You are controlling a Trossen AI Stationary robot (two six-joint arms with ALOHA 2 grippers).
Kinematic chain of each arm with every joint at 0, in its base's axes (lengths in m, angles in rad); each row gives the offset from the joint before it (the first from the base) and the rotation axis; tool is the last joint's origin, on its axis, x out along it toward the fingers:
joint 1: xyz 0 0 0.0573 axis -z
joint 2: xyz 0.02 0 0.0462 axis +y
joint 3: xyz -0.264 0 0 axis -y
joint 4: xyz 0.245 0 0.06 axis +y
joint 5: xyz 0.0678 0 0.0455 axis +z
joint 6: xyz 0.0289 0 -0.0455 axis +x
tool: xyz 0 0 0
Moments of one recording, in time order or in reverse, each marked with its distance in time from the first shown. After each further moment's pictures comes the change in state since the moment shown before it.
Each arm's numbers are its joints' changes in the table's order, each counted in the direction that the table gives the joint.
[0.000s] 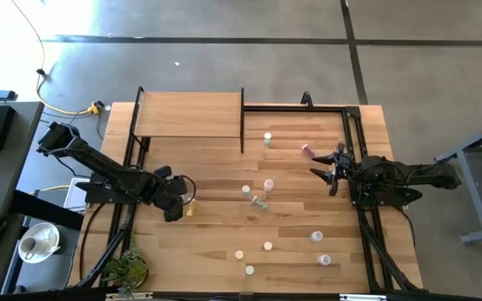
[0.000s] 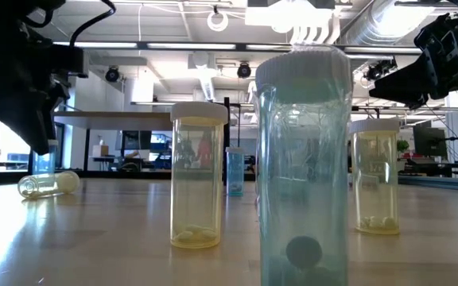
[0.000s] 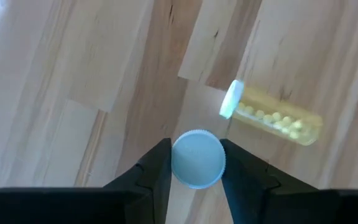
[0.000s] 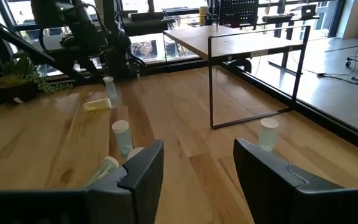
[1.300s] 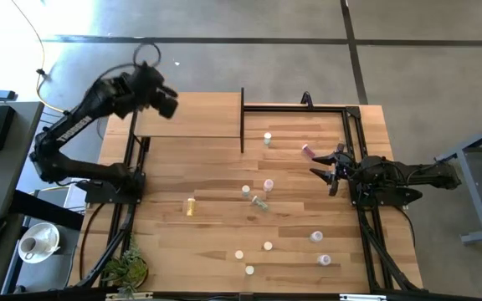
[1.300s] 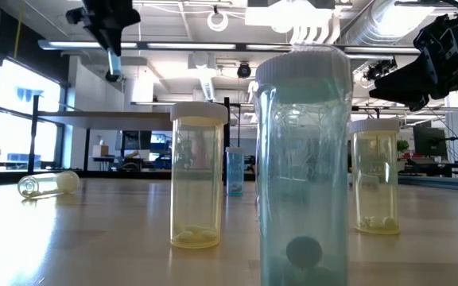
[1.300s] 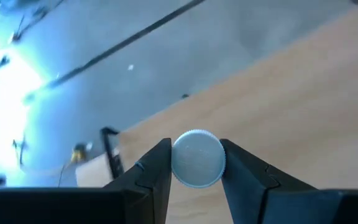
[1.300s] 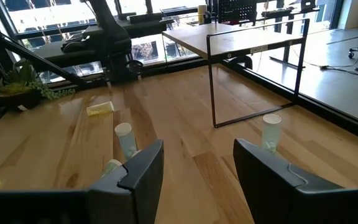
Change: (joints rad) left arm -1.127 -0.001 0.816 0.414 0.156 0.490; right arm 0.000 0.000 0.000 0.001 0.000 0.048
